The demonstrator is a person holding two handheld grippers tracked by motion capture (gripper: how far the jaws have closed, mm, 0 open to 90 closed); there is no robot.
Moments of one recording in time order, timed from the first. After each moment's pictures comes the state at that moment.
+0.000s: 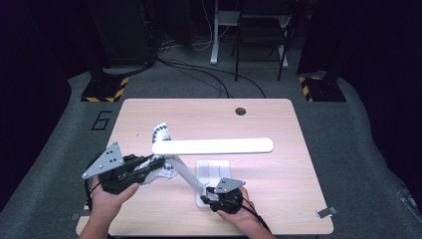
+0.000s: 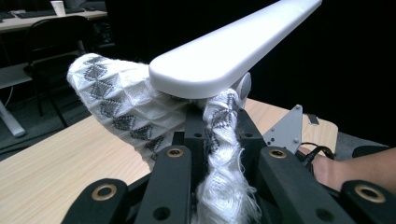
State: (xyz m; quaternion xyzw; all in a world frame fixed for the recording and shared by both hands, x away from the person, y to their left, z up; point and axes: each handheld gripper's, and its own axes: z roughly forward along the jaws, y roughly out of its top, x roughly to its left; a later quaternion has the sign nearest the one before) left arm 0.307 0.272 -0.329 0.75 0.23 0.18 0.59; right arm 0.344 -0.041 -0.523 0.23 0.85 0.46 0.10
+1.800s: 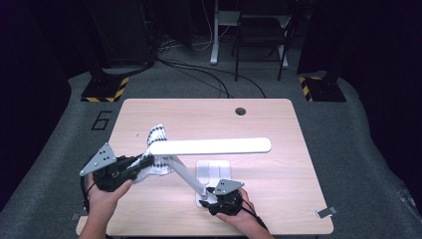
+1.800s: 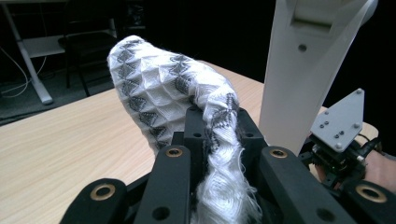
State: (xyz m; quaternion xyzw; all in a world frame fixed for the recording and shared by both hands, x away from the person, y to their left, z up) left arm 0.324 0.301 -0.367 0.74 0.30 0.20 0.57; right arm 0.338 -0.038 -0.521 0.23 0.85 0.46 0.10
